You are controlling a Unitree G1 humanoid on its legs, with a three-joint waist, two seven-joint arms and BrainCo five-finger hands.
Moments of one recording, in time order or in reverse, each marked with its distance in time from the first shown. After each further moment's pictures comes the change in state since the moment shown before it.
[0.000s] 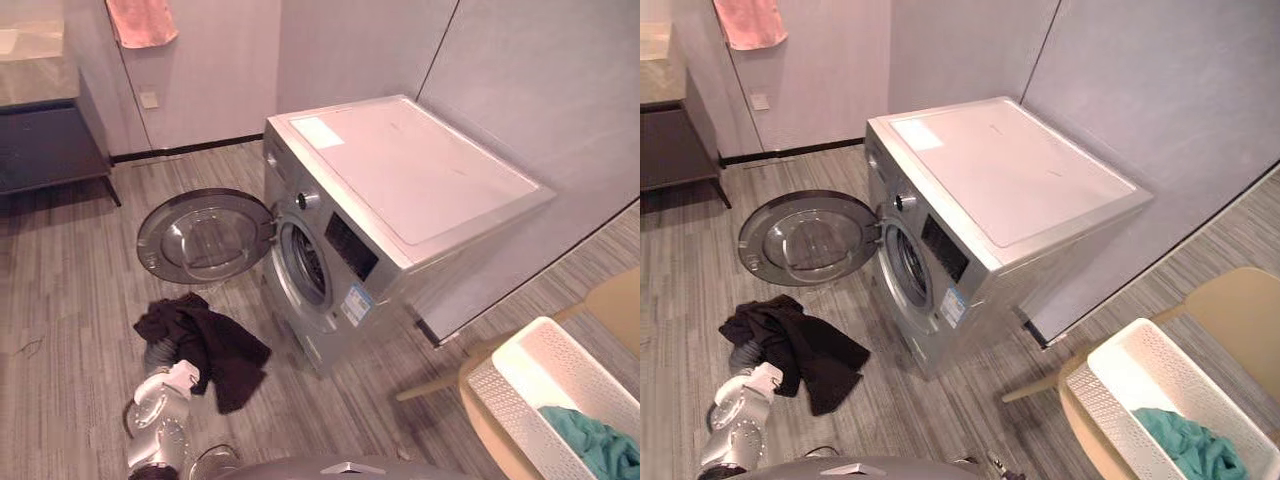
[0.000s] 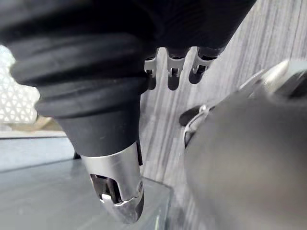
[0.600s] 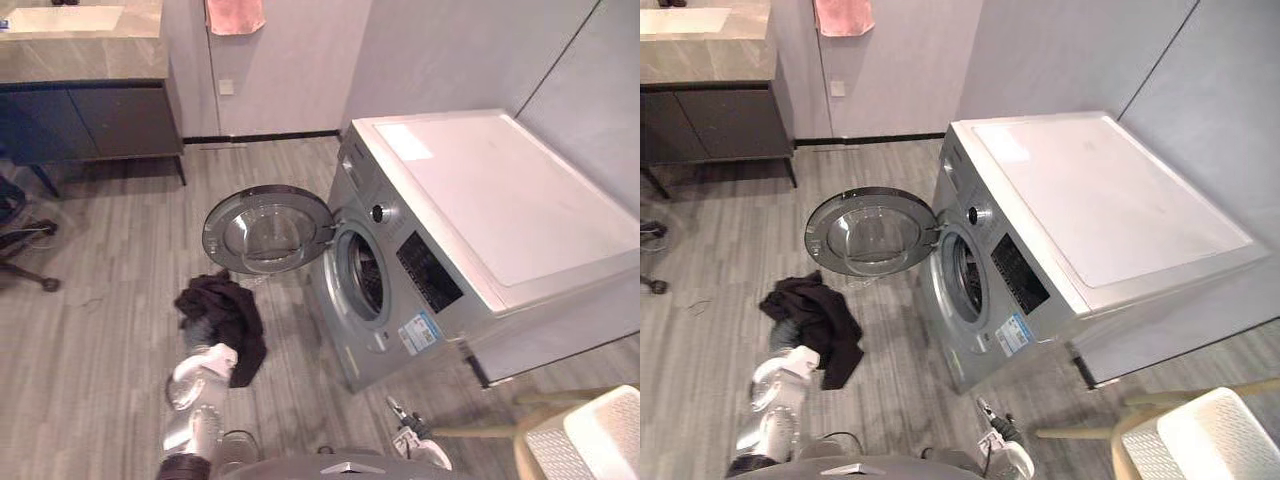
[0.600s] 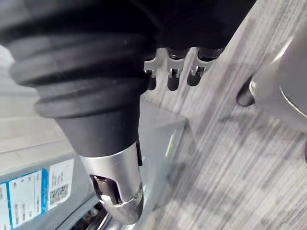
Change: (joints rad) left arm -0.022 -0.112 -0.244 -0.048 -0.016 -0.011 -0.028; right arm -0.033 0.065 0.022 -0.145 0.130 -0.027 0.001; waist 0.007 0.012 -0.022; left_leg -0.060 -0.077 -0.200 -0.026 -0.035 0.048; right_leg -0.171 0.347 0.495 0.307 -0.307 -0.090
